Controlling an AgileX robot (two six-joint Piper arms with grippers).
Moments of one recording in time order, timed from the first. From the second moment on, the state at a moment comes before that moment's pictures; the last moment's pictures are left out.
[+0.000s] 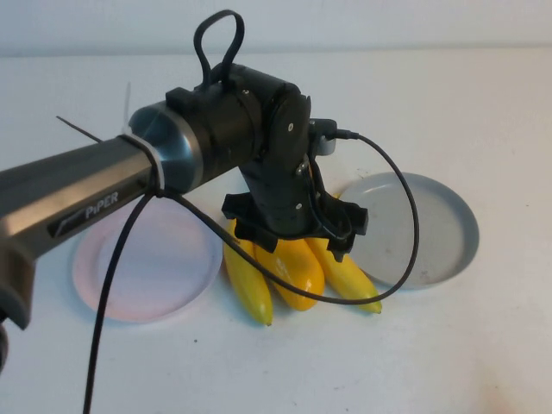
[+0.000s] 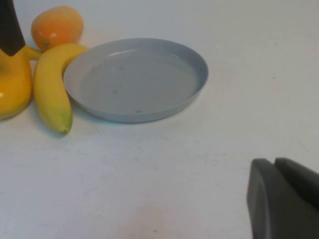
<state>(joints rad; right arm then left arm) 0.14 -0.01 0.02 0.30 0.38 -0.26 -0.72 1.94 -1.61 -0.06 1.01 -0.37</state>
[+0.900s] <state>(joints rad) 0.14 -0.01 0.02 0.30 0.38 -0.26 -0.72 2.04 -1.61 0.04 0.99 -0.41</state>
